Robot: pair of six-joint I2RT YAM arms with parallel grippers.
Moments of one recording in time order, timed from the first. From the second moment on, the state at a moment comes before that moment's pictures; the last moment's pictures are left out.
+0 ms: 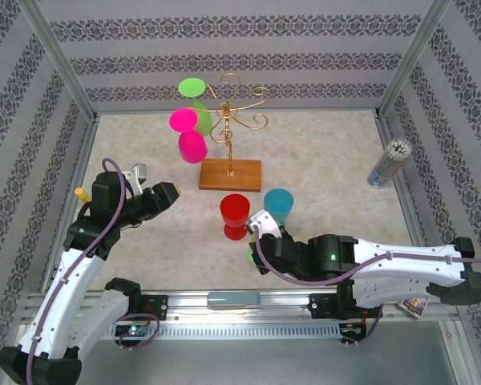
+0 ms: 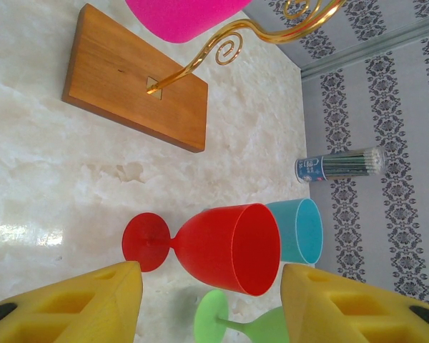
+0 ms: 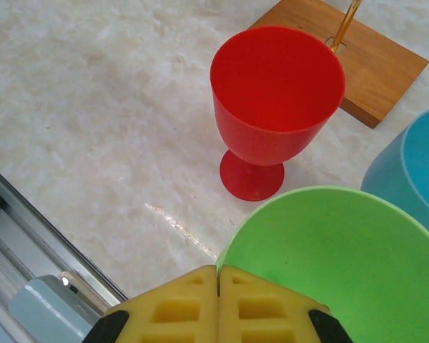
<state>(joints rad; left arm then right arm) -0.19 0.76 0.85 -0.65 0.44 -0.80 1.44 1.06 1.01 -0.84 0.52 0.61</state>
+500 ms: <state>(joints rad) -0.19 0.76 0.85 -0.65 0.44 -0.80 1.45 1.12 0.98 -0.79 0.54 0.63</state>
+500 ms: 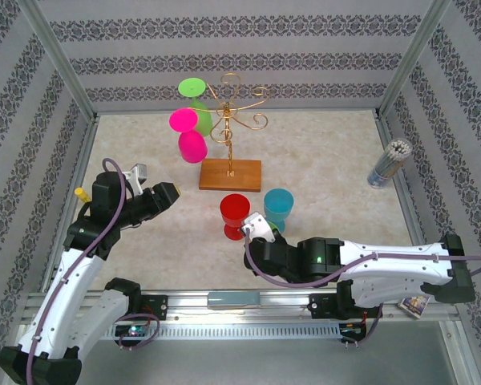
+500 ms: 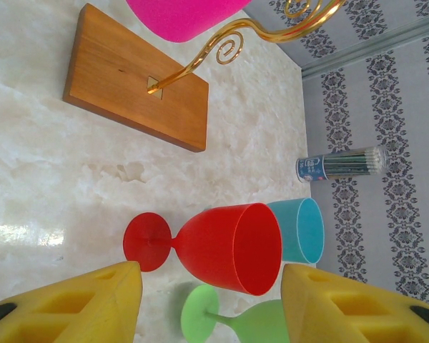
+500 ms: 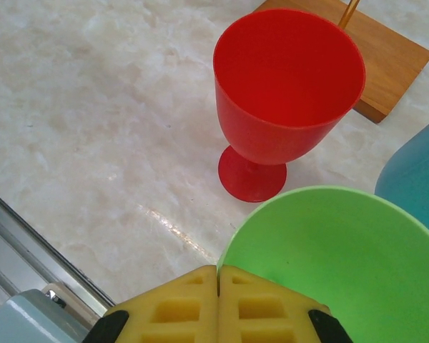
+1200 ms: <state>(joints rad) -0.19 0.76 0.85 -0.65 0.44 -0.79 1.45 1.16 0.92 -0.76 0.56 0.68</state>
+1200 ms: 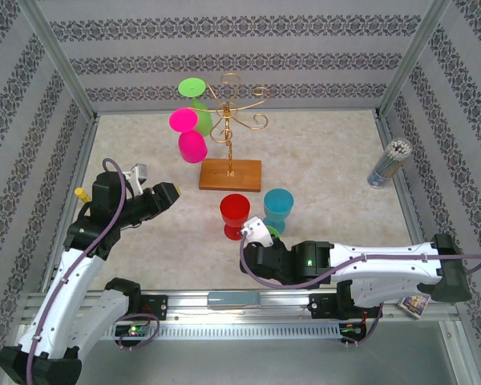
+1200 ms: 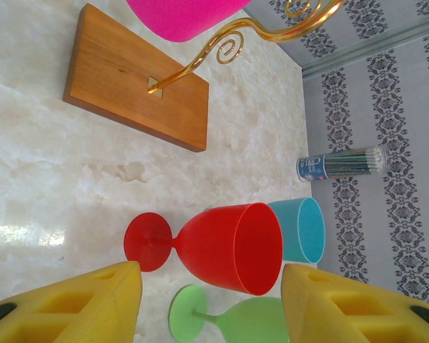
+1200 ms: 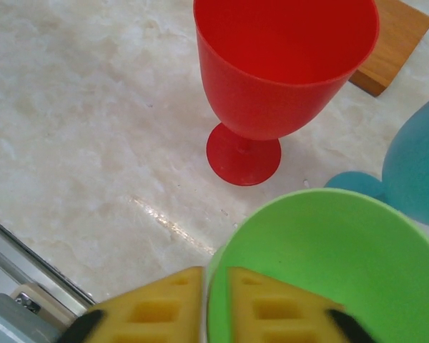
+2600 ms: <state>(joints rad) -0.14 1.02 1.37 -0.83 0.42 -0.69 0.92 1.49 1.96 -0.81 -0.13 0.40</state>
